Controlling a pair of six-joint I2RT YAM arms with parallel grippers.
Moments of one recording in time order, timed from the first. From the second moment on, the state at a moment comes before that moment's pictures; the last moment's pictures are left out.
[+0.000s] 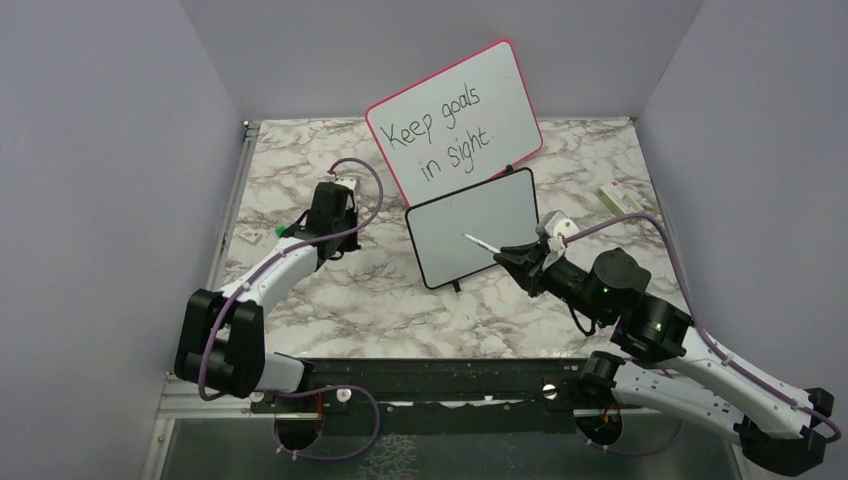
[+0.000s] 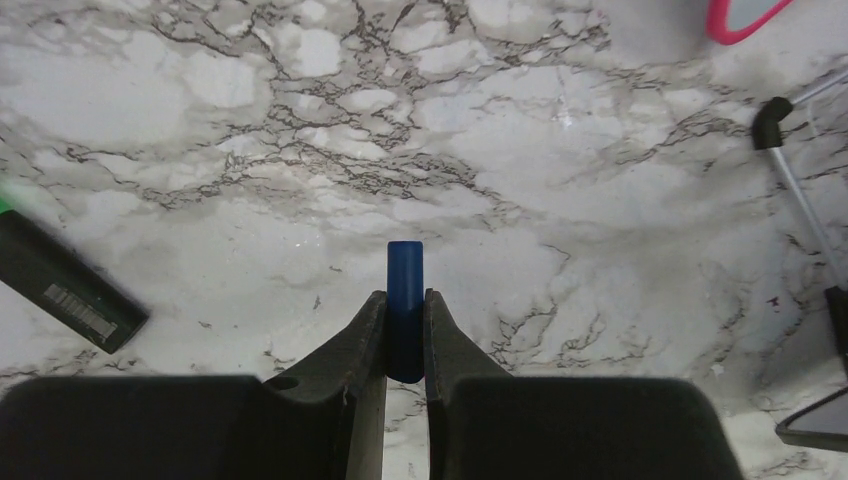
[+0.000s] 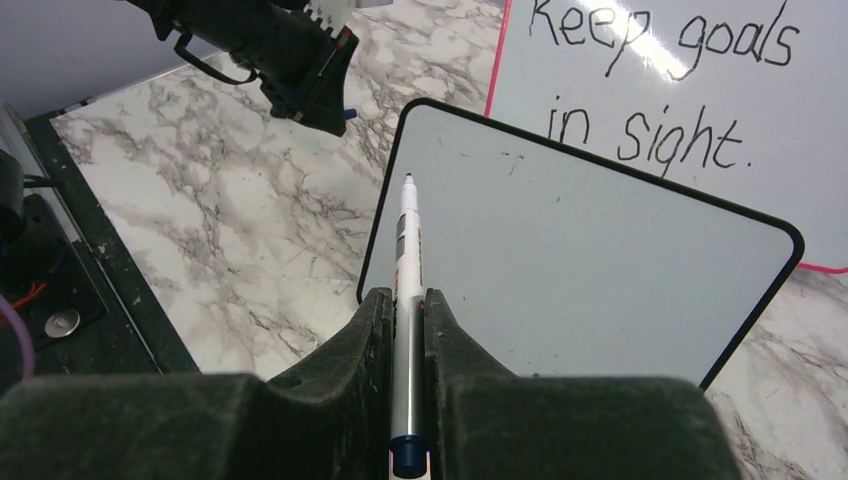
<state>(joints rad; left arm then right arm) -0.30 1.33 0.82 -0.26 -0.05 -0.18 0.97 0.63 0.79 -0.25 0.14 -0.07</state>
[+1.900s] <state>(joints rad) -0.24 1.06 0.85 -0.14 0.35 -0.16 0.97 0.82 0.86 -0.26 0.33 -0.07</state>
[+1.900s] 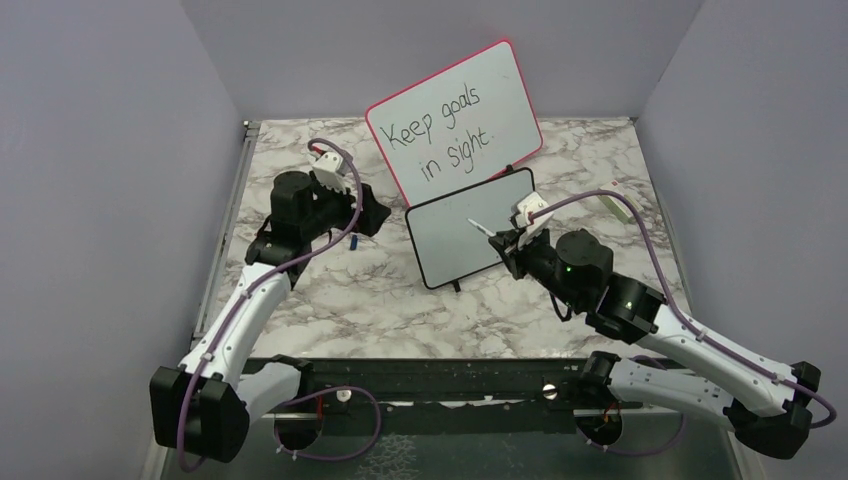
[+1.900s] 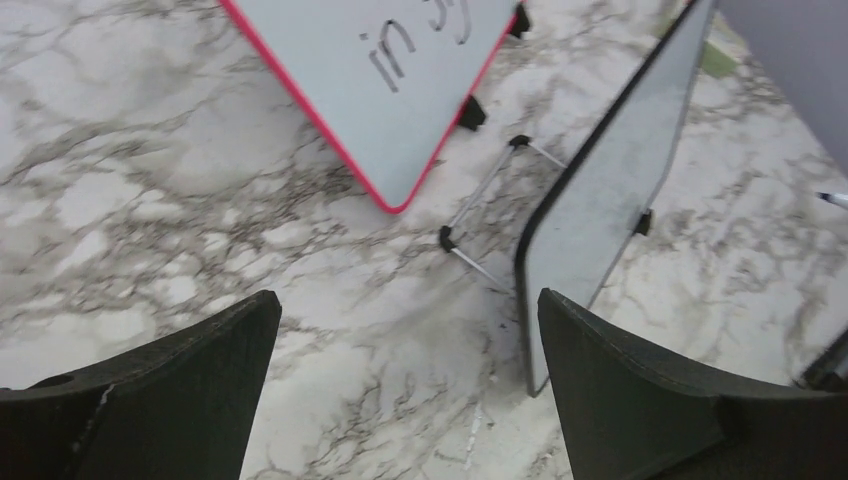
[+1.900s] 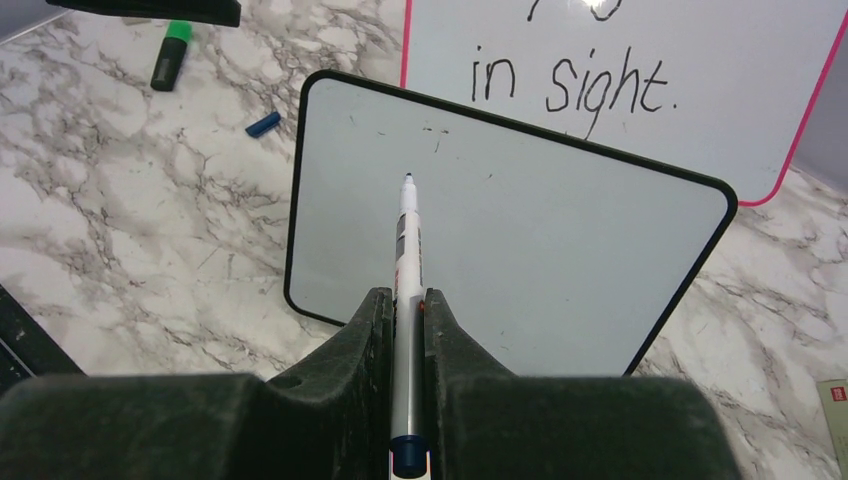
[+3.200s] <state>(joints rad) -0.25 1.57 1.07 0.05 1.05 -0.23 0.97 0.96 0.85 -0.19 0.32 -0.07</state>
